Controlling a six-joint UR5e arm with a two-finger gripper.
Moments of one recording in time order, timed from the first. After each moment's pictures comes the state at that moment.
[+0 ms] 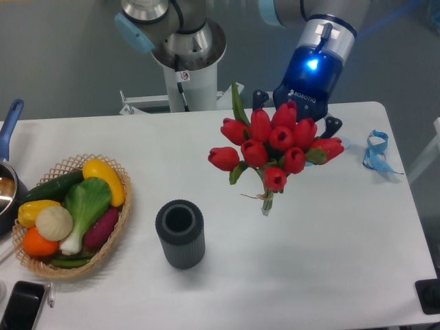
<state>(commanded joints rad) 2.82 -1.69 -1.71 -0.73 0.54 0.93</state>
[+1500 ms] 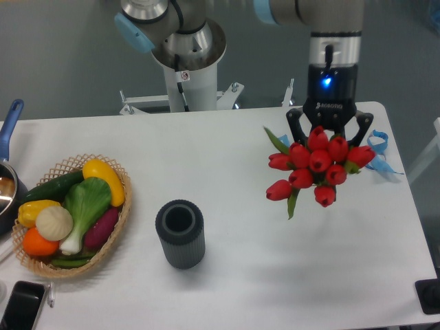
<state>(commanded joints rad) 2.75 -1.70 -1.79 -0.75 1.26 1.24</state>
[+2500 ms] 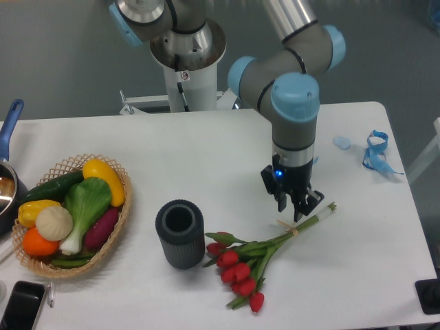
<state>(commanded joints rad) 2.59 -1.96 -1.71 -0.75 1.50 1.34</state>
